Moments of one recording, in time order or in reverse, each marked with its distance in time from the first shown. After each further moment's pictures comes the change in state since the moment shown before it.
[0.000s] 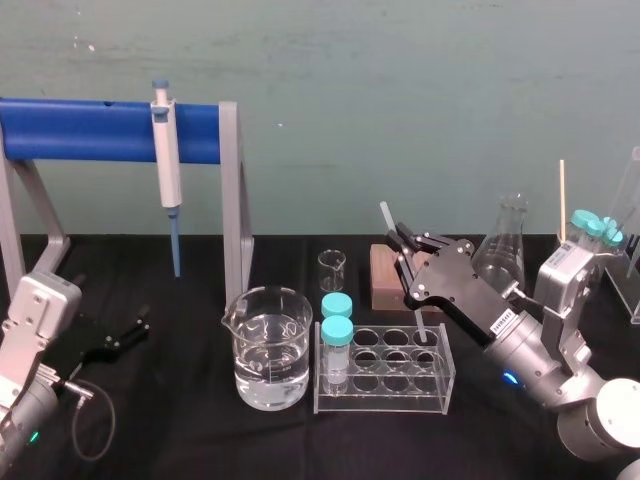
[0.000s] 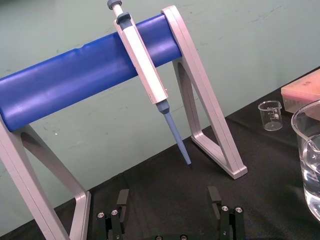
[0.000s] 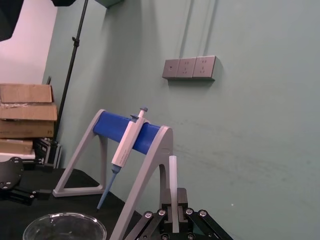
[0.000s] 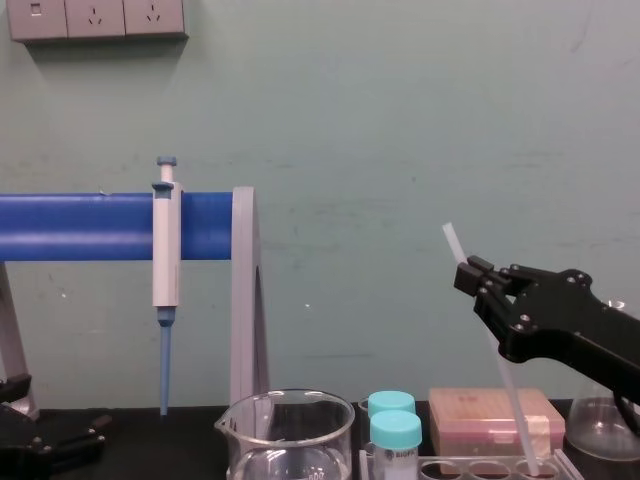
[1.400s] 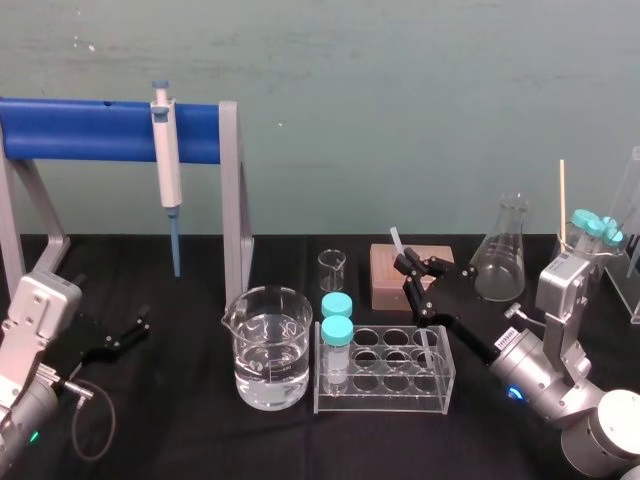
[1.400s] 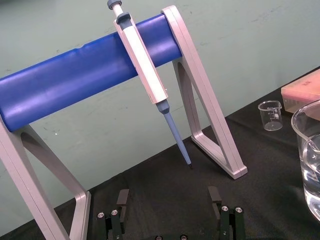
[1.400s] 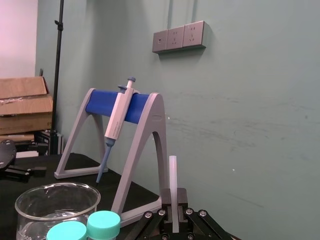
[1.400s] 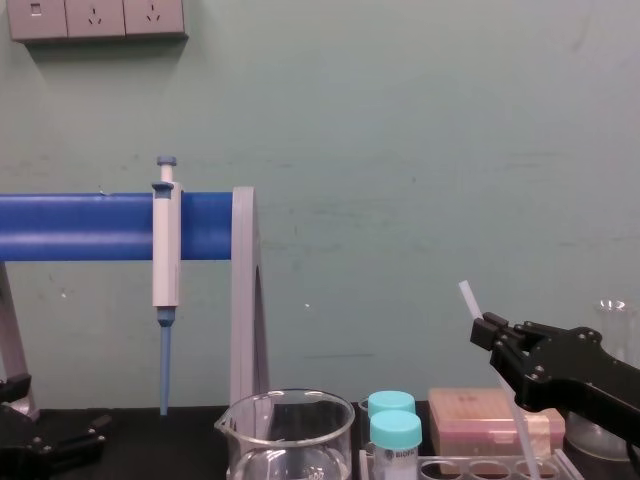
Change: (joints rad) left arm 0.000 0.000 0.000 0.000 0.000 0.000 0.000; right arm 0.035 -0.011 0.001 0.146 0.068 0.032 0.051
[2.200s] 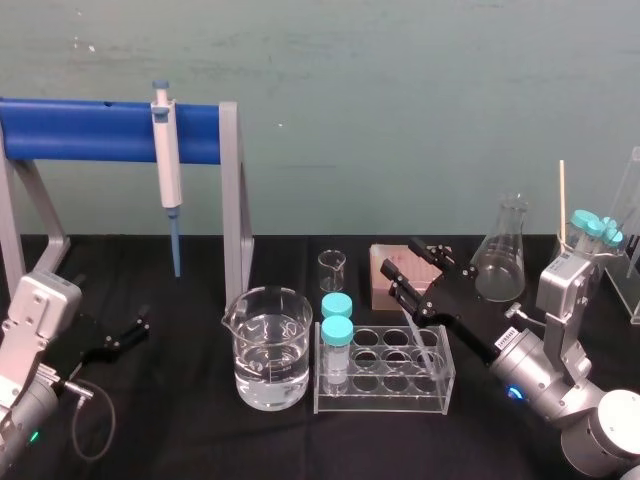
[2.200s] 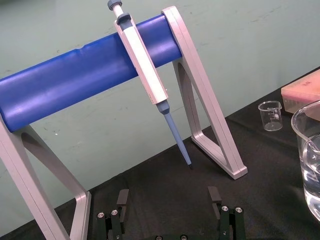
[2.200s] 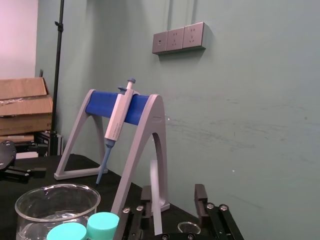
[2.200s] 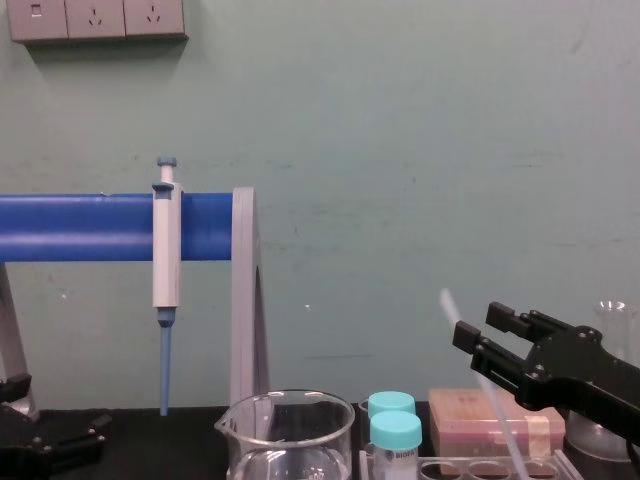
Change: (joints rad) left arm 0.000 0.000 0.000 0.000 0.000 0.000 0.000; right arm 0.000 0.000 0.000 -0.001 0.002 -0.002 0.000
